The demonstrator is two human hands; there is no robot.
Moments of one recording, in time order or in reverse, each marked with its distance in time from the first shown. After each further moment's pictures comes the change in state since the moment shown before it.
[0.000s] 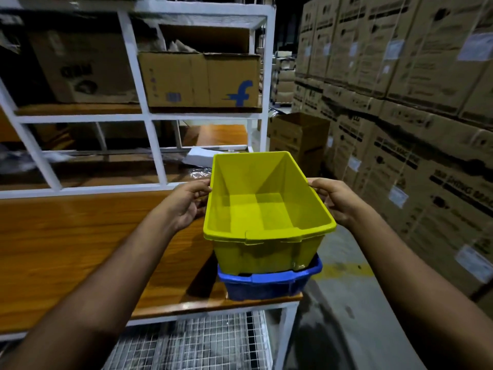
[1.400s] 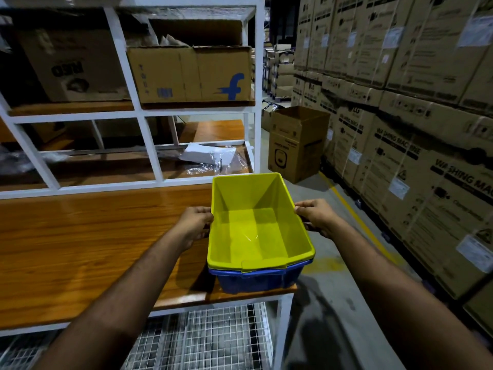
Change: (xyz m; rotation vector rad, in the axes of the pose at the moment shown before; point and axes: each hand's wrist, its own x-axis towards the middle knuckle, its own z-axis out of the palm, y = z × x) left_hand 0.029 -0.085 -0.004 0.380 0.136 -0.049; right_hand 0.018 0.066 -0.018 -0.470 0.157 0.088
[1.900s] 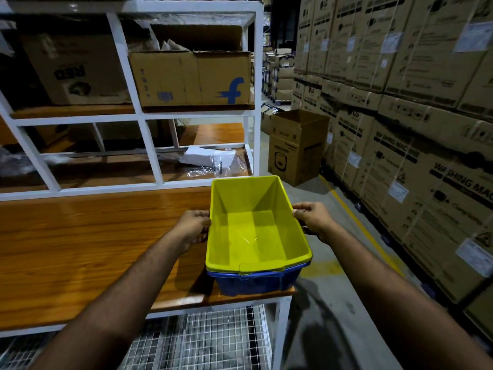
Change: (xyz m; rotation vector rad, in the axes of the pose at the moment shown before) left_hand -0.009 0.004 -0.003 0.066 0.005 -0.043; right_hand 0.001 0.009 0.000 -0.051 0.039 -0.052
